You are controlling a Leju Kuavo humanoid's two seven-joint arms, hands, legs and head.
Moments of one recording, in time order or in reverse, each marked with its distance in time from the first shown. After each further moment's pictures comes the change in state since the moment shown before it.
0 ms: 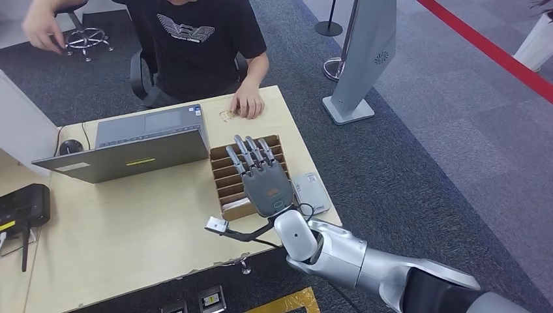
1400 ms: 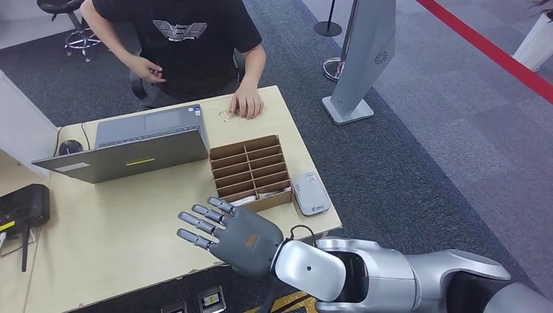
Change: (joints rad) left arm 0.000 0.010 -0.021 0.000 0.197 0.031 -0.045; right arm -0.016 -0.168 0.123 -0.774 -0.387 0.799 -0.296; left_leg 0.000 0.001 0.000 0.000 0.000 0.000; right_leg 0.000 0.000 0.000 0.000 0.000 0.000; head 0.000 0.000
